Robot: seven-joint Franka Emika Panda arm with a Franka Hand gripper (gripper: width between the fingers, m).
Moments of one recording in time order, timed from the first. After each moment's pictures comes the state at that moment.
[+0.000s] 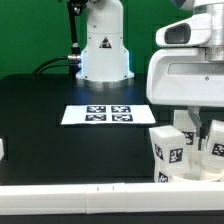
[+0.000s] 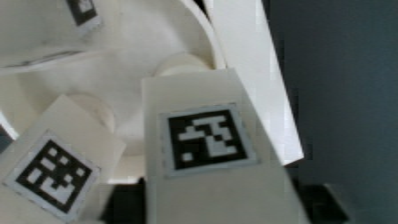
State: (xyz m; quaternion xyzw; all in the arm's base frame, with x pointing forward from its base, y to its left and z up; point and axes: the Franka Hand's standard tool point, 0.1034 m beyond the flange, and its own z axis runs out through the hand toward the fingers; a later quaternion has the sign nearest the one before) arm 0.643 0.117 0.081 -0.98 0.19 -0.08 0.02
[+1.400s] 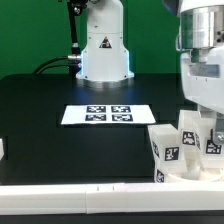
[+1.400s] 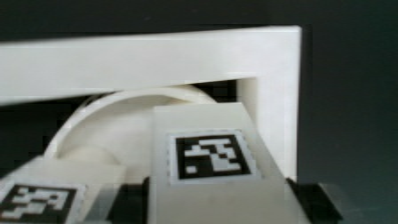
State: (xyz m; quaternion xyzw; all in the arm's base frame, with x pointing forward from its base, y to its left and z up) arm 0.631 0.112 0.076 -0.65 0.75 -0.08 0.10
